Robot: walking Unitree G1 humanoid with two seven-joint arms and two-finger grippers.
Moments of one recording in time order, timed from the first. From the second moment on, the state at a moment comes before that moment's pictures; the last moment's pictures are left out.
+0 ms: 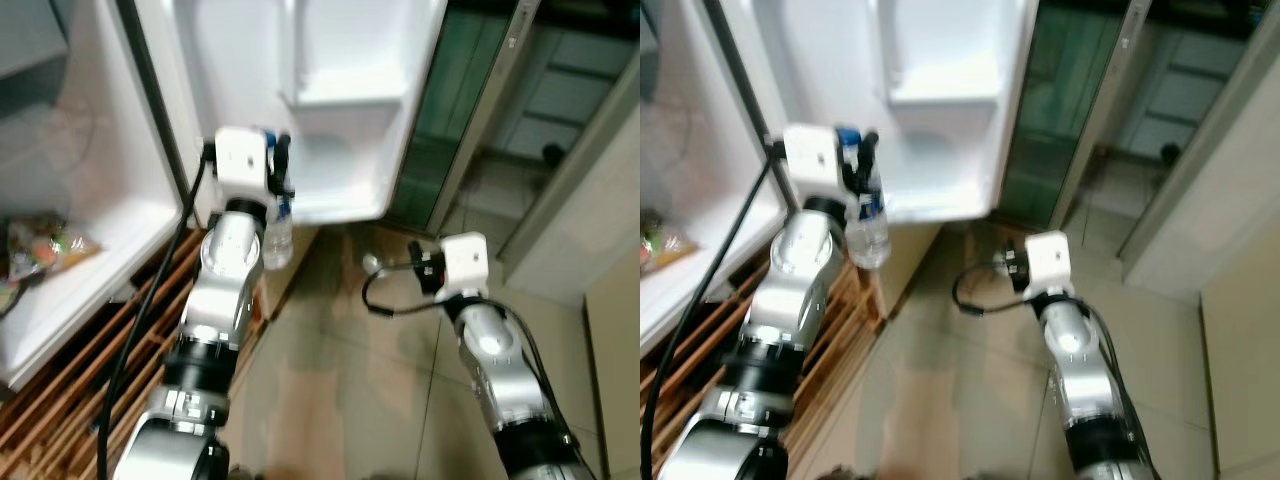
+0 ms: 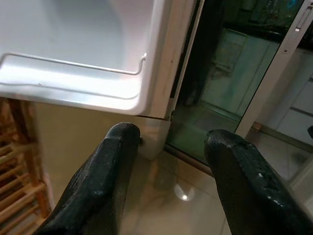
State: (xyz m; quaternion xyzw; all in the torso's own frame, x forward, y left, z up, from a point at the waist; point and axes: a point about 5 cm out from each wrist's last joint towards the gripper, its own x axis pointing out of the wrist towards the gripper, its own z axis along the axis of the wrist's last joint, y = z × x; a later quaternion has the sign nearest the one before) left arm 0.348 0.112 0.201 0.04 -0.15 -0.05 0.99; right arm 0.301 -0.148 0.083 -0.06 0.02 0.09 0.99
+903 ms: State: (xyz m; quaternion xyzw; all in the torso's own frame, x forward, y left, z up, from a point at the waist) left arm 0.290 0.151 0.150 0.06 -0.07 -0.06 0.99; right arm 0.270 -0.173 0.104 -0.04 0.00 0.05 1.00
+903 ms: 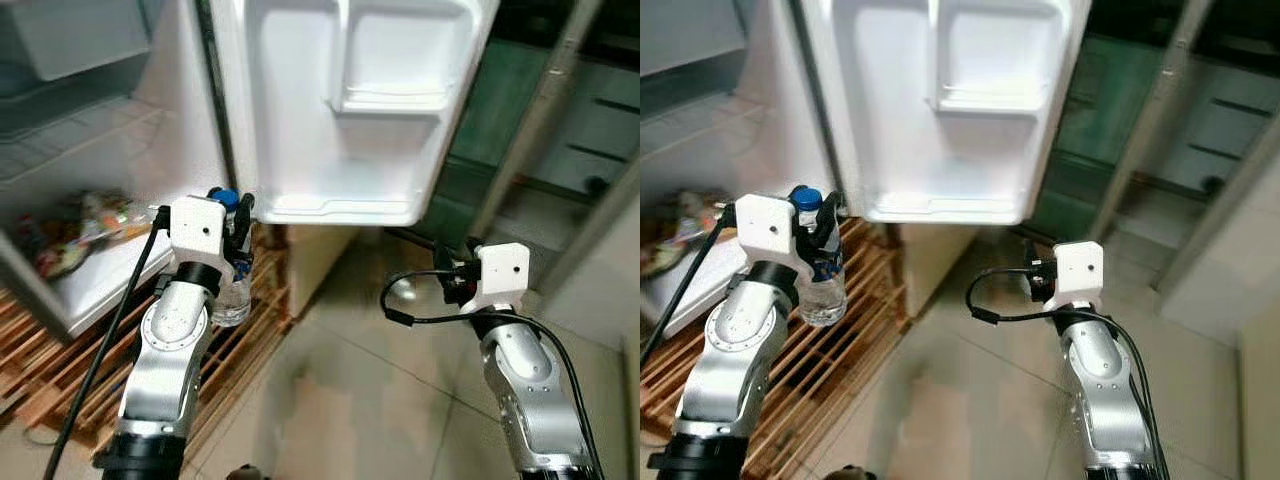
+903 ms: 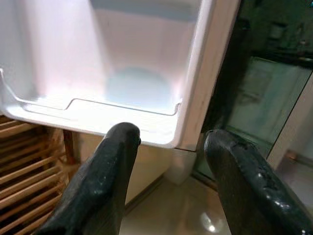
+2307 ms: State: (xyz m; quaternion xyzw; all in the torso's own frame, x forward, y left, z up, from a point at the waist) left arm 0.321 0.121 0.206 -0.02 -0.16 -0.10 0.98; right arm 0.224 -0.194 0.064 -0.07 0.09 0.04 0.99
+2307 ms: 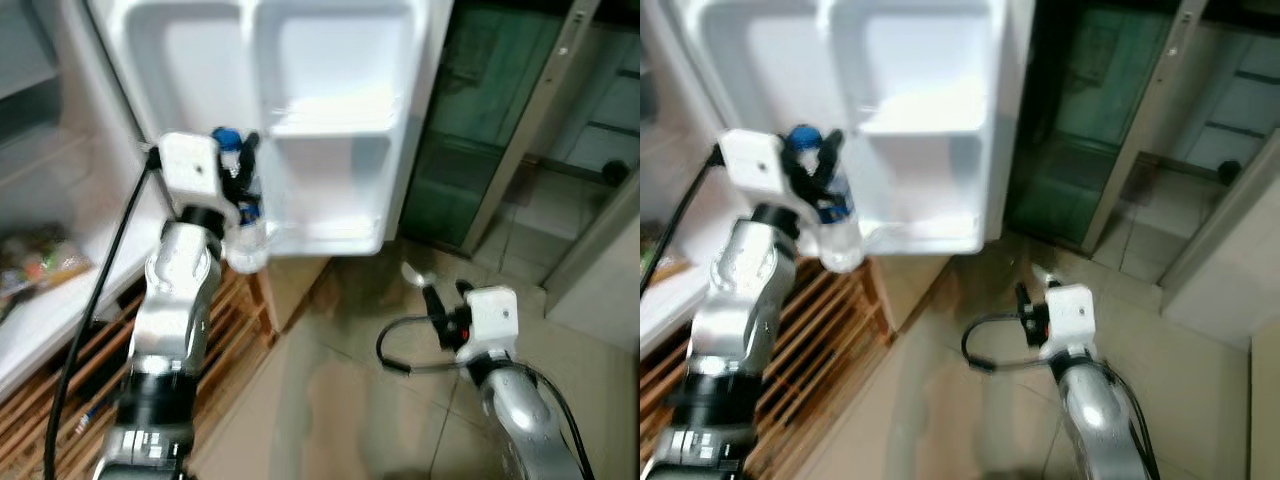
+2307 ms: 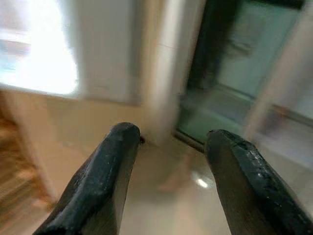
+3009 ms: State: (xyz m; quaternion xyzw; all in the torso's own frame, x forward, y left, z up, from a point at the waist) left arm 0.341 0.107 0.192 -0.02 -0.16 -0.06 0.98; right arm 0.231 -0.171 0.064 -0.05 0.08 0.09 0.99
